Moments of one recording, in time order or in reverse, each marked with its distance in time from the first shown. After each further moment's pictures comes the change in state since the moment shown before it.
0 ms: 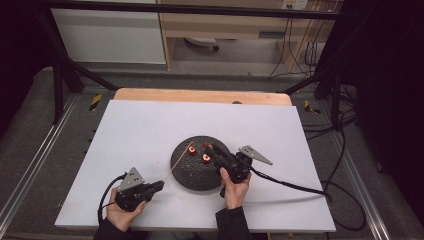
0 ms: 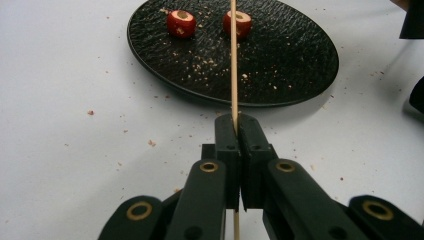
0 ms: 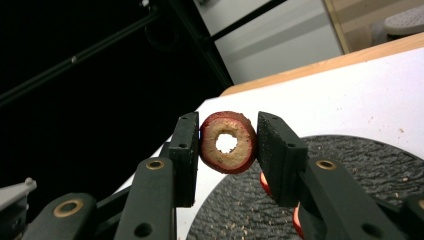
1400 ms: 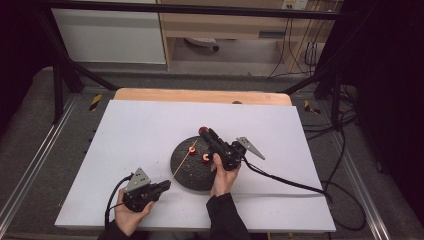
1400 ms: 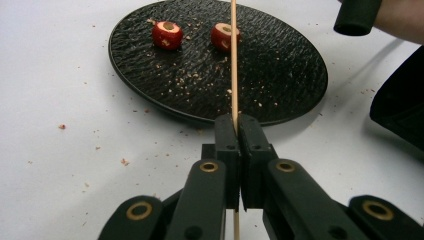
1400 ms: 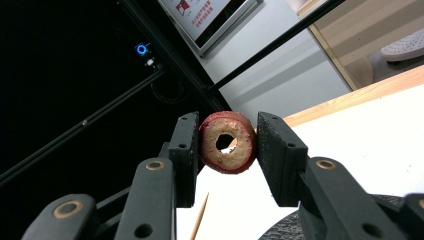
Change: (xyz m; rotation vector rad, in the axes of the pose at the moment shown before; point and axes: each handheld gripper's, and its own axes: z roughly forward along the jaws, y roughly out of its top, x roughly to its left) left arm -0.013 0.003 0.012 -0.037 -0.002 -0.030; right arm -0.001 0.006 0.037 -0.187 0.012 0.120
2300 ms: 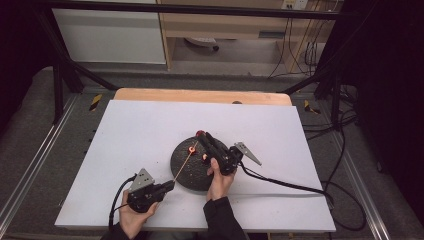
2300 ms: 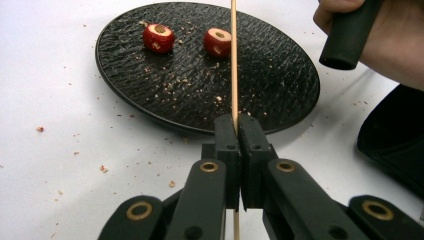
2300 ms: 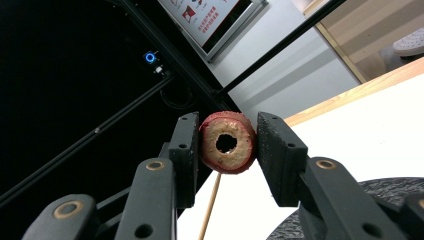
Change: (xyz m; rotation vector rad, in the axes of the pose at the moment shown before) left arm -0.009 0.002 0.007 -0.015 0.002 -0.040; right arm -0.001 -0.017 -0.002 -0.026 0.033 0.052
